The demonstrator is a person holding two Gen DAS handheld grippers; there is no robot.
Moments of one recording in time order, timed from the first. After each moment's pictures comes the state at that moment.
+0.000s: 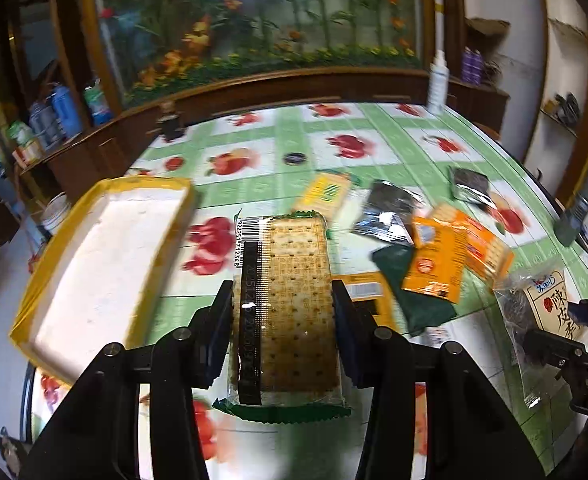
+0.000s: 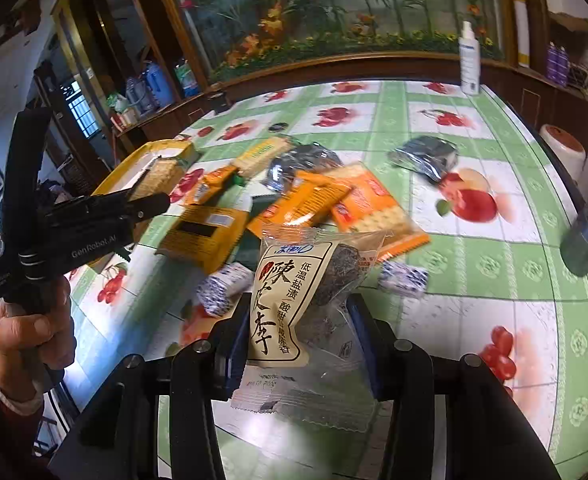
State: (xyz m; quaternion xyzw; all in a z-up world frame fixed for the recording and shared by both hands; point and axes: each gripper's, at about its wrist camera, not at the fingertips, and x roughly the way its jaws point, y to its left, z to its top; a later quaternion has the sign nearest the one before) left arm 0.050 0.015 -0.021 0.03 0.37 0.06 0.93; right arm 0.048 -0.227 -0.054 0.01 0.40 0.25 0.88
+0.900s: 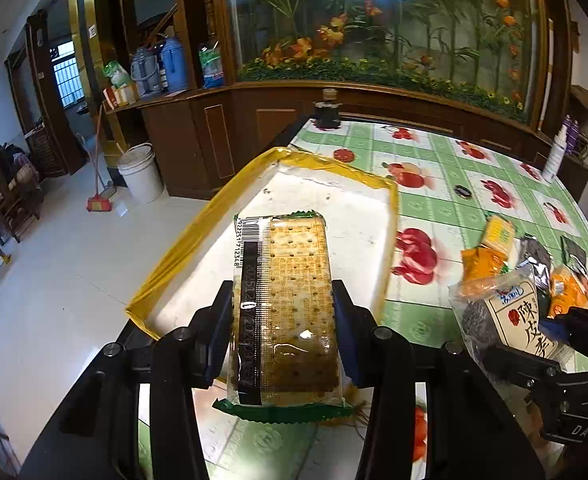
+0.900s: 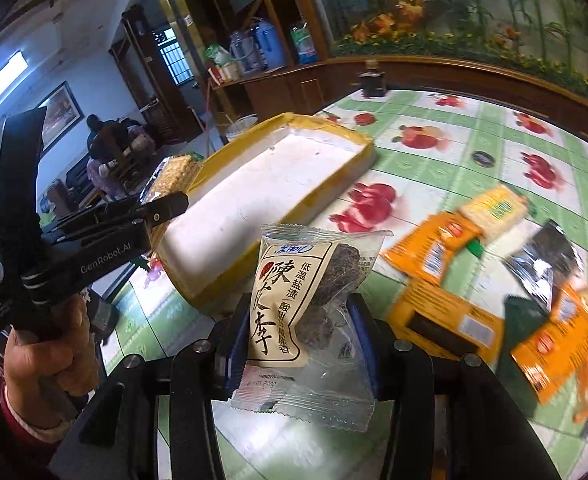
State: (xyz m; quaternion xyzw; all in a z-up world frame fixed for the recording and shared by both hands) left arm 0.029 0.180 -0.026 -0.05 0.35 0.20 0.91; right arm 0.076 0.004 -0.044 -0.05 0.41 0.42 0.81
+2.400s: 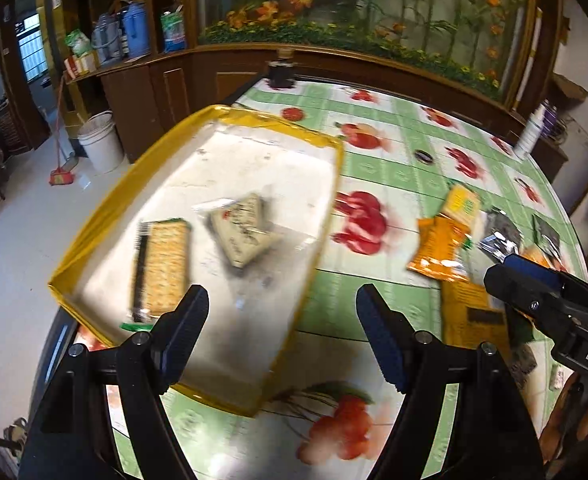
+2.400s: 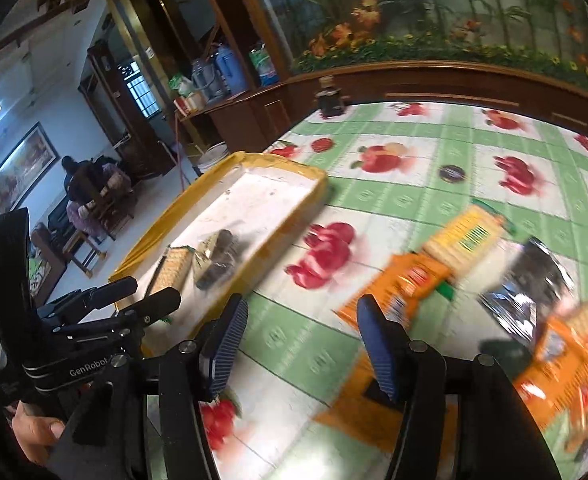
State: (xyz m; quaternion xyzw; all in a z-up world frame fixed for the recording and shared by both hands) left arm 0.051 0.139 -0.040 -0.08 0.42 0.12 0.90; right arm 0.121 -0.034 -0.040 0.01 0.40 0.35 0.85
